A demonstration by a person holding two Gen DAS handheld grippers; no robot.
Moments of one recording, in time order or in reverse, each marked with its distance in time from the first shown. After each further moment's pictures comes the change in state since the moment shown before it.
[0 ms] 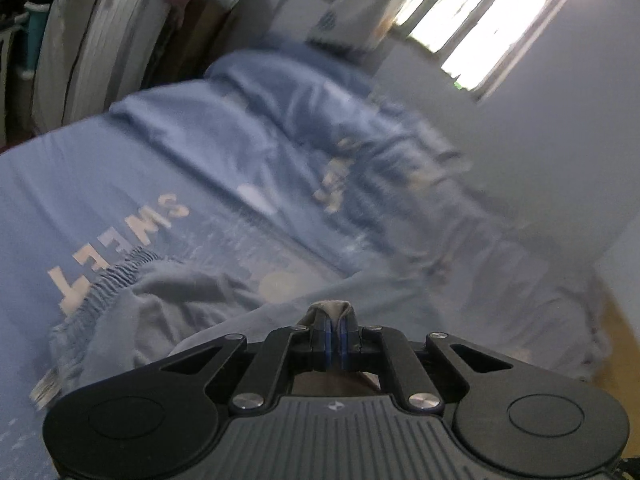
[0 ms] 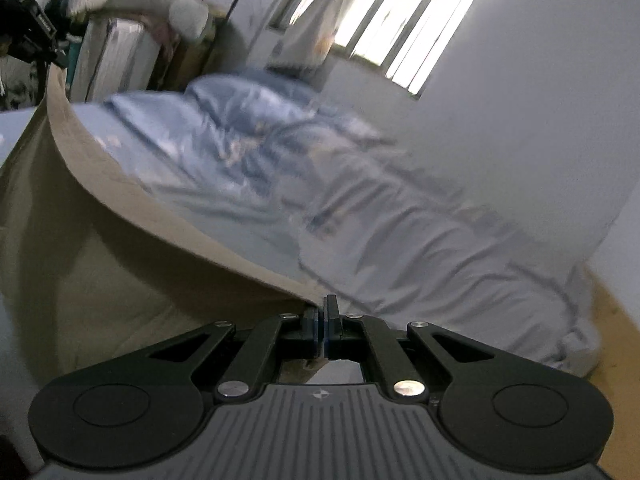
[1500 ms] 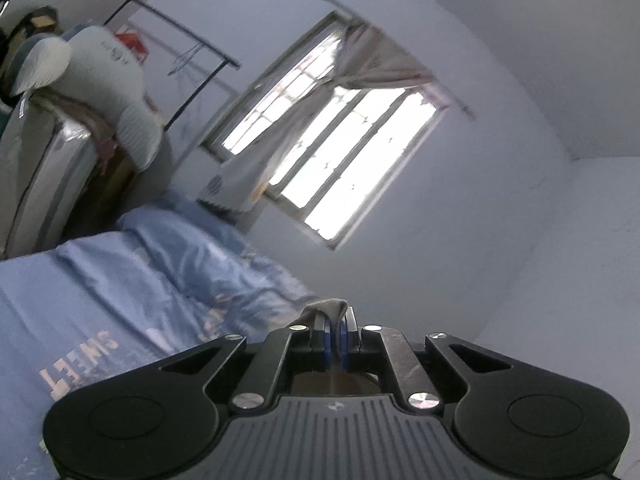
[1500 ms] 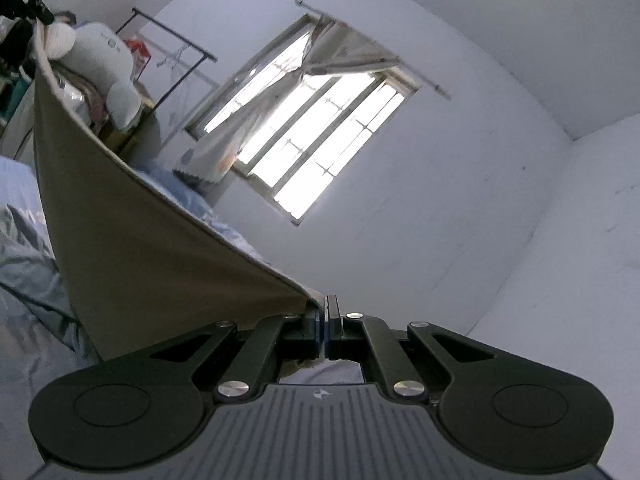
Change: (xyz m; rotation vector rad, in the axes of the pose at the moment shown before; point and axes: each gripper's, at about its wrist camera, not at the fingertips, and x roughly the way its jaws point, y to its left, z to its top) left arm -0.322 -0.038 -0.005 0.048 -0.441 -0.401; right arm -0.260 0.064 0.039 -0.107 -0.367 -0.445
